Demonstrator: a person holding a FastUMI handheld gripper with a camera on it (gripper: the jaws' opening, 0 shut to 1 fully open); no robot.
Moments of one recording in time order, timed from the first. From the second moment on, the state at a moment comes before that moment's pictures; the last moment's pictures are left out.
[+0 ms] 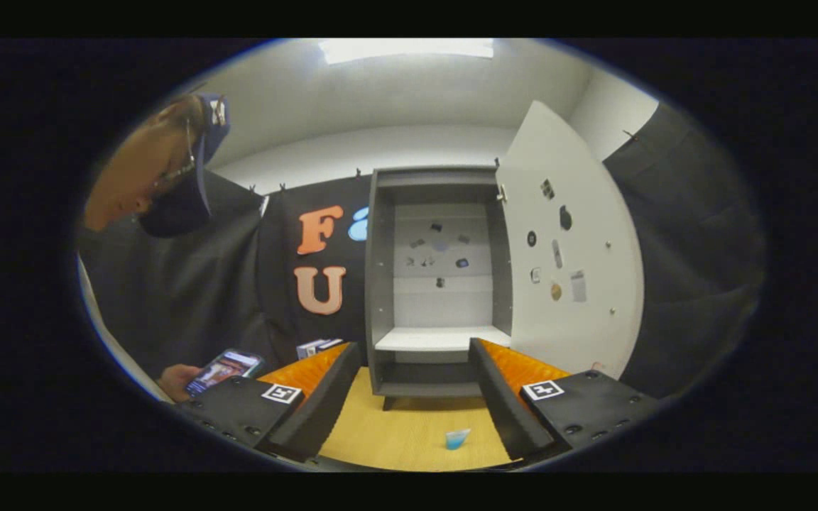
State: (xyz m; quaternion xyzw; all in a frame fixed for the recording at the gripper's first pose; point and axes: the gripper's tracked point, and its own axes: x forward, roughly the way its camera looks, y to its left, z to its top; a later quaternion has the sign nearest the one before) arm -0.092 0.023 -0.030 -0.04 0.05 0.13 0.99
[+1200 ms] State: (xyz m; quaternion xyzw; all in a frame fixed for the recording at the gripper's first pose) arm 0.005 -0.082 -0.420 -0.04 0.36 0.06 0.93
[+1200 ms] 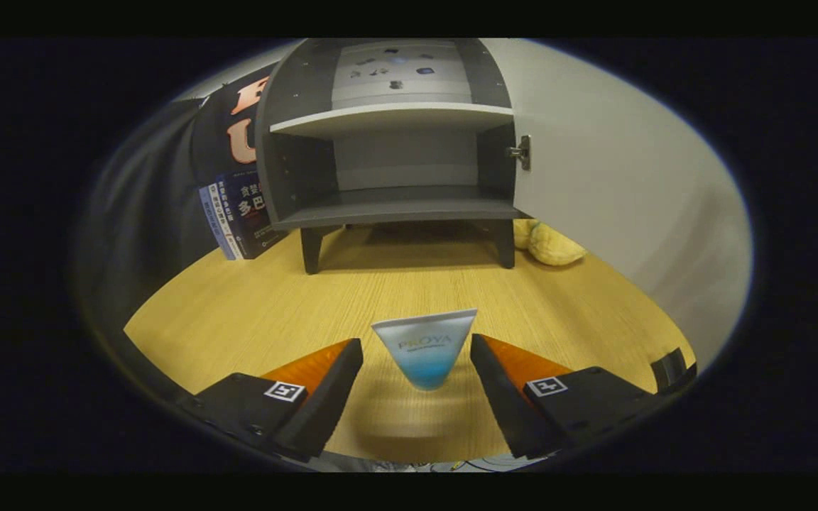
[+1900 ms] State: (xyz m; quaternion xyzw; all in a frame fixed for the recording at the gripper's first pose) arm 0.025 -0.066 -0.367 0.00 0.37 0.05 0.93
